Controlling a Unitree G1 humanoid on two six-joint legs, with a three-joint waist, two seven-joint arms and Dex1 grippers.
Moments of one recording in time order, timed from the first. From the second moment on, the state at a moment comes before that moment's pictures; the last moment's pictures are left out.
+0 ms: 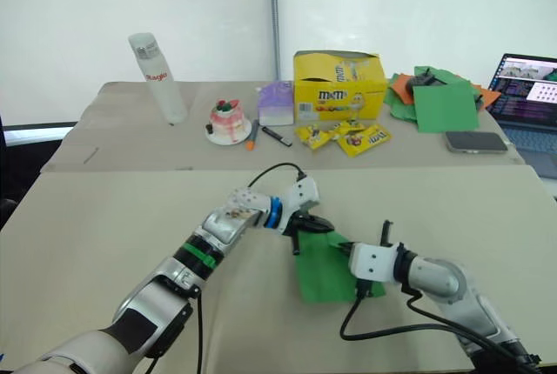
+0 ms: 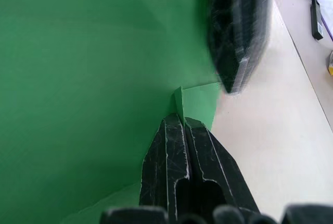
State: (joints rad) left arm -0.77 0.06 -0.46 0.51 0.00 0.37 -1.02; right arm 0.02 -0.78 0.14 -0.09 -0.15 -0.28 0.73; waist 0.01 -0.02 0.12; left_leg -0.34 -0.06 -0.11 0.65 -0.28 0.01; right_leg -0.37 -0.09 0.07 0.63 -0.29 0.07
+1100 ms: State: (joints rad) left arm -0.83 0.09 -0.38 0.52 -0.04 0.44 -1.05; right arm 0.09 -0.81 0.05 -0.31 0.06 -0.02 0.84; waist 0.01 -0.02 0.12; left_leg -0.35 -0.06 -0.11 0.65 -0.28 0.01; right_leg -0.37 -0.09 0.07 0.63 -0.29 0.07
